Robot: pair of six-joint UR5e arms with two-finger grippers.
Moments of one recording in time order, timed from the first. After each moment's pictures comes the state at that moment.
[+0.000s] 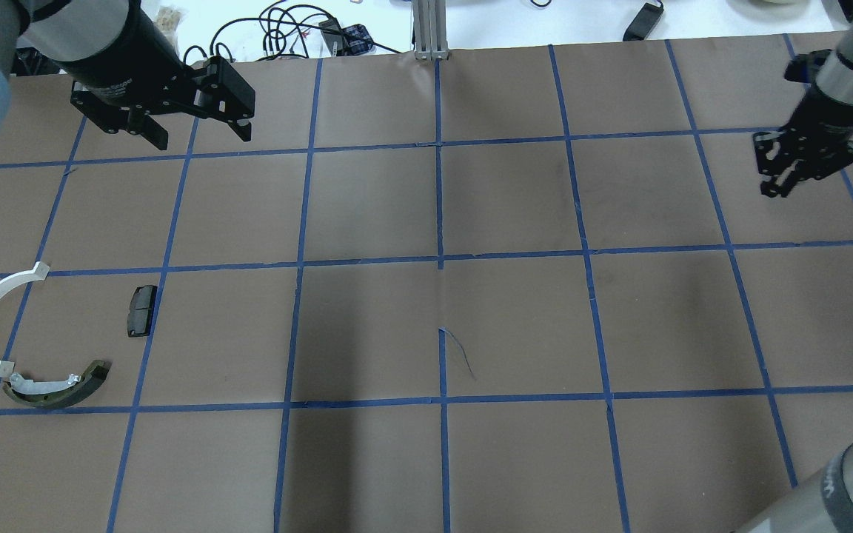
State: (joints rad) left arm -1.56 -1.55 -1.54 -1.46 1.51 0.00; right arm 1.25 -1.18 1.56 -1.83 -1.63 -0.07
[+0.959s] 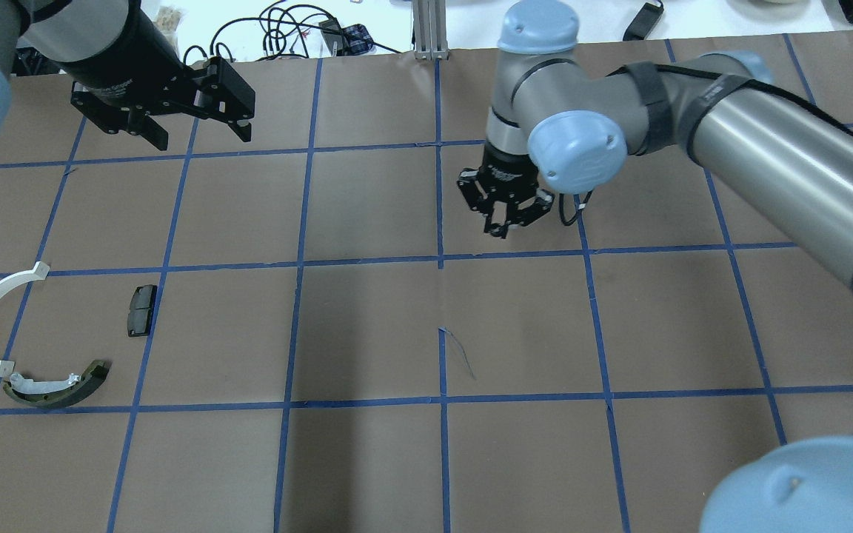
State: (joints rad) left arm -1.56 -1.54 -1.54 -1.46 1.51 0.00; right arm 1.89 -1.14 1.58 -1.90 -1.40 0.72
